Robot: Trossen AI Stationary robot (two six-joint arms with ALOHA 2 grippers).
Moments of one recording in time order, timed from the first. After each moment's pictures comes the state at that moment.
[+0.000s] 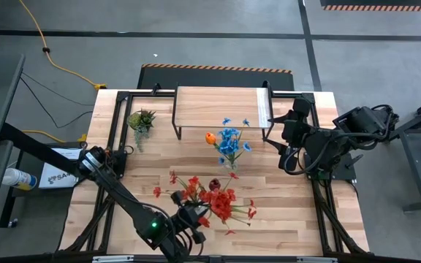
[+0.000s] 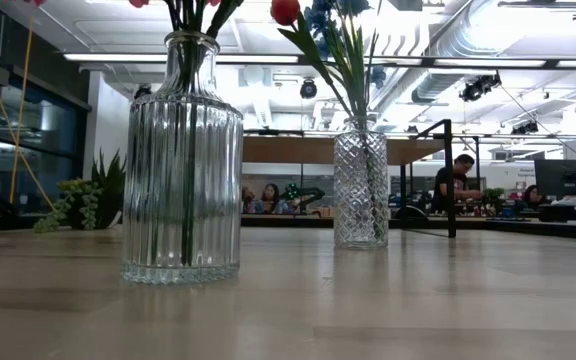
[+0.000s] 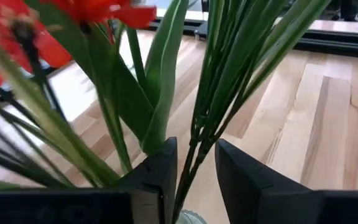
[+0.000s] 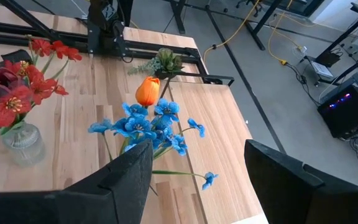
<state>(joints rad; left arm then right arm) -0.77 1.96 1.55 -0.67 -1.14 -0.95 0.48 1.41 2.00 -1.36 0.78 0.24</state>
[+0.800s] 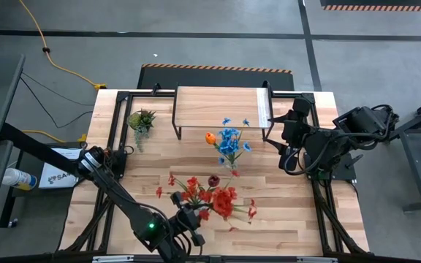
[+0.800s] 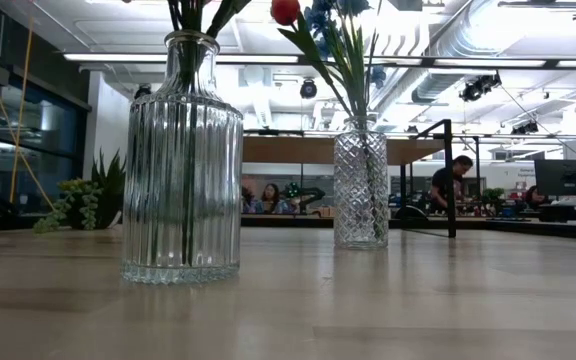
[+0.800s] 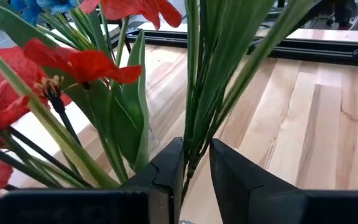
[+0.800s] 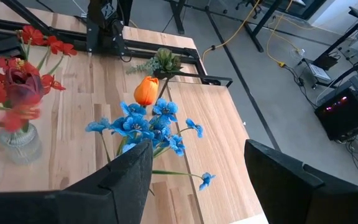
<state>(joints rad) -0.78 1.96 1.60 -0.68 -1.17 -0.89 0.48 1.41 2.00 -1.36 0.78 0.22</state>
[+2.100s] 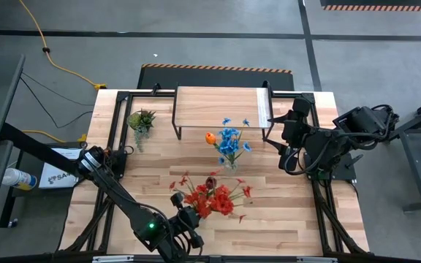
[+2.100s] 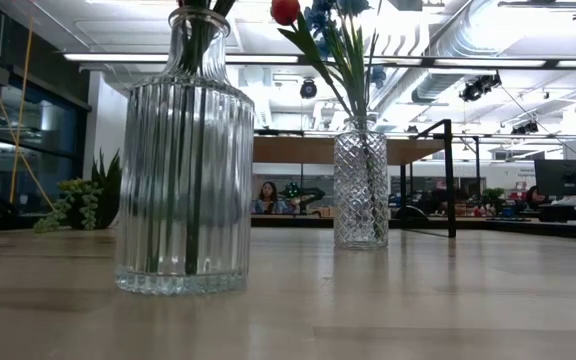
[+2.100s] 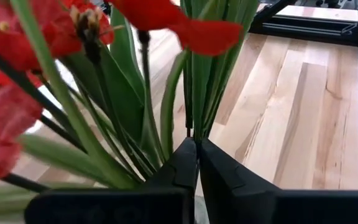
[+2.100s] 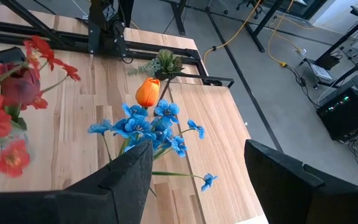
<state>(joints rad) -0.78 1.96 1.60 -0.72 -1.05 -0.95 0.48 1.41 2.00 -1.36 0.78 0.23</state>
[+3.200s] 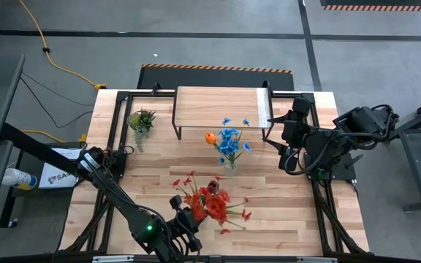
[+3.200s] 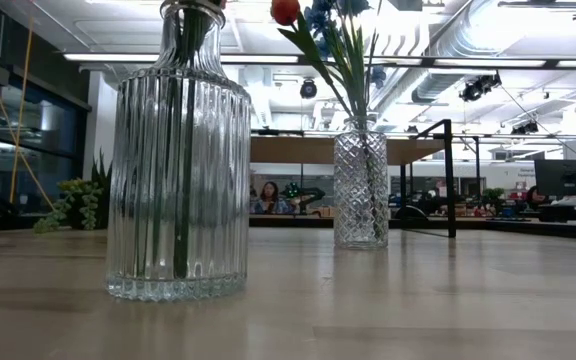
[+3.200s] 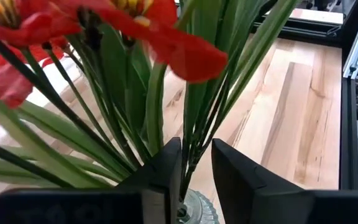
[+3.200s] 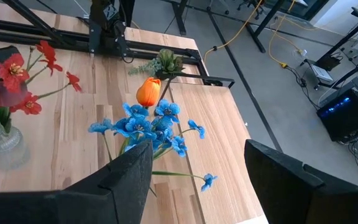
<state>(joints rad) -0.80 1.96 1.60 -0.70 -1.04 -0.98 0.48 1.41 2.00 -1.36 0.78 0.22</state>
